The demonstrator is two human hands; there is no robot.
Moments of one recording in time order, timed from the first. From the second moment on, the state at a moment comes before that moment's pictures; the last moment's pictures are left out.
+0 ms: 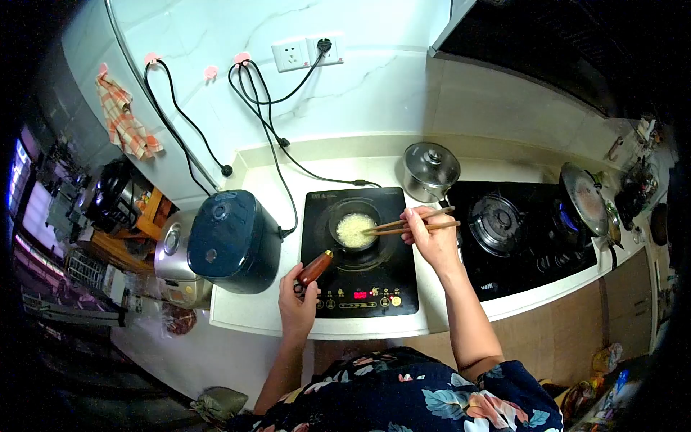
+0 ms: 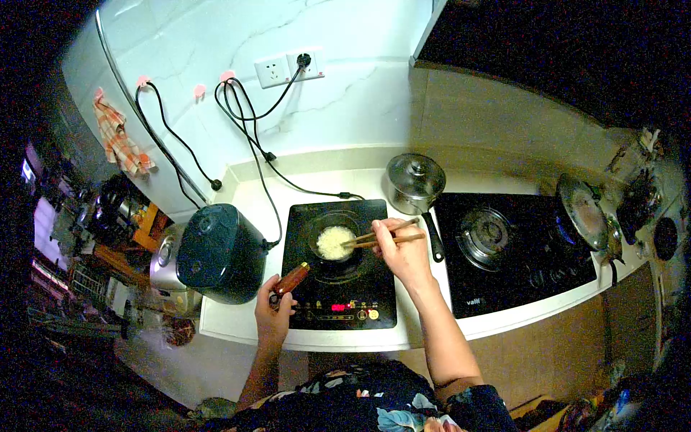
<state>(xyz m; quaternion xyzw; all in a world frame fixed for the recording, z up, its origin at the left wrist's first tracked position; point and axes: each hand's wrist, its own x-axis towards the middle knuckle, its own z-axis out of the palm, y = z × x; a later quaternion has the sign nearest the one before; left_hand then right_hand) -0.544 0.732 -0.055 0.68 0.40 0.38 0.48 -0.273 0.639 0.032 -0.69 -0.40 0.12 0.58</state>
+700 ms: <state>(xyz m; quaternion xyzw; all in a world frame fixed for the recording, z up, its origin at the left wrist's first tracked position) -0.557 0.721 -0.021 0.65 0.37 0.41 0.52 -0.288 0.608 0.040 -0.65 -0.48 0.04 0.58</state>
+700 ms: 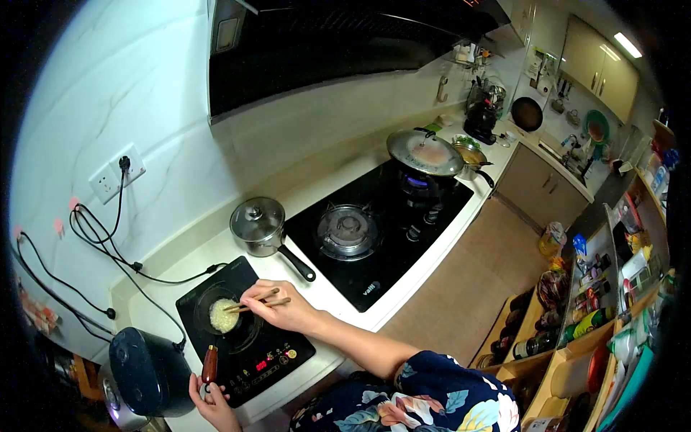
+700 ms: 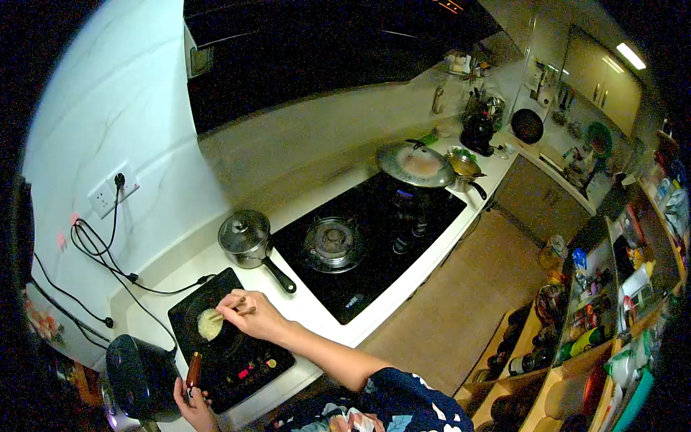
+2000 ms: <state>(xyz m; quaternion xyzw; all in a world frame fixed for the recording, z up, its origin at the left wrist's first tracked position) -0.567 0.745 -0.023 0.68 0.35 0.32 0.55 -0.316 0.581 -0.002 -0.57 -0.22 0.21 0.76</state>
